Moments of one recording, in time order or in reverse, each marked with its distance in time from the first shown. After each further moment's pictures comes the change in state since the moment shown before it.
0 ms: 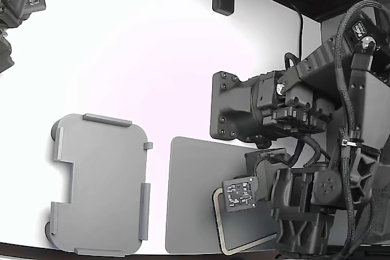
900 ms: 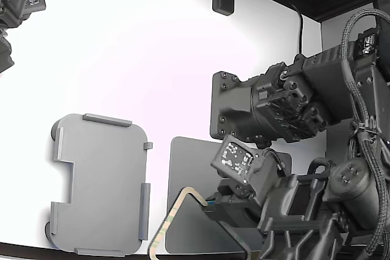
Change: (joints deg) arm -27.9 -13.8 -43.2 18.3 5.8 24.3
